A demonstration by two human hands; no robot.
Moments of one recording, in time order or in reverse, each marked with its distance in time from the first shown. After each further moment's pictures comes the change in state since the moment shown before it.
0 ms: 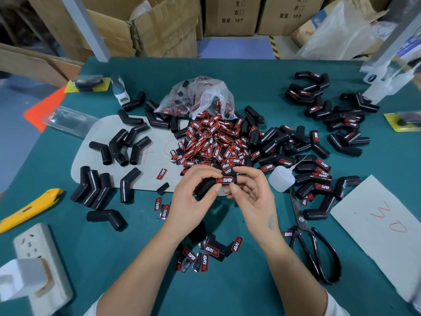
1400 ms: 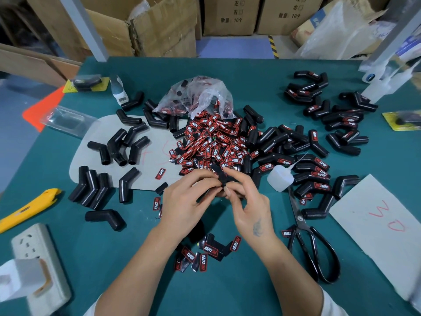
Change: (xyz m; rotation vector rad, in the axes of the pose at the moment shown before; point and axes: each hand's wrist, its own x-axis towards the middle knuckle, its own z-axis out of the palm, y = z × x) left_hand -0.001 -0.003 -0.007 0.447 0.032 0.285; right_hand -0.006 0.010 -0.002 -0.521 -0.038 -0.161
